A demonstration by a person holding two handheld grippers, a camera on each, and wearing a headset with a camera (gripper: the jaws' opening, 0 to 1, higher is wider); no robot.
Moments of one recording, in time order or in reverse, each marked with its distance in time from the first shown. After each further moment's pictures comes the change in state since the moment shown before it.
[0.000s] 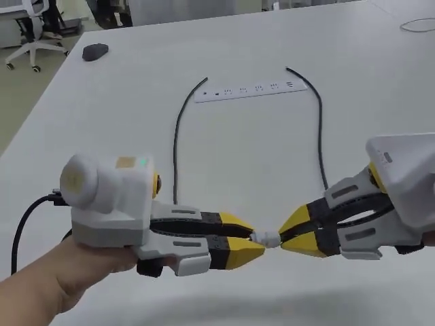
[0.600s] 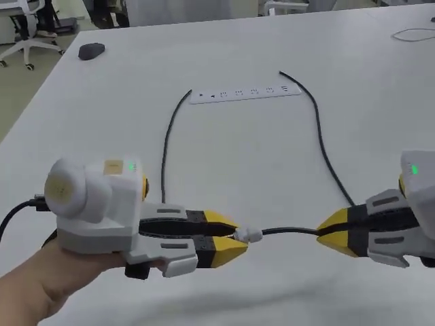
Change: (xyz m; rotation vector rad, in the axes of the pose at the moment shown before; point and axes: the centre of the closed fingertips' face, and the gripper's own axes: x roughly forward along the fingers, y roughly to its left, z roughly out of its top) left arm -0.014 0.012 -0.006 0.065 0.009 0.092; right arm -0.050 -0.022 -0.068 0.207 0.194 -0.298
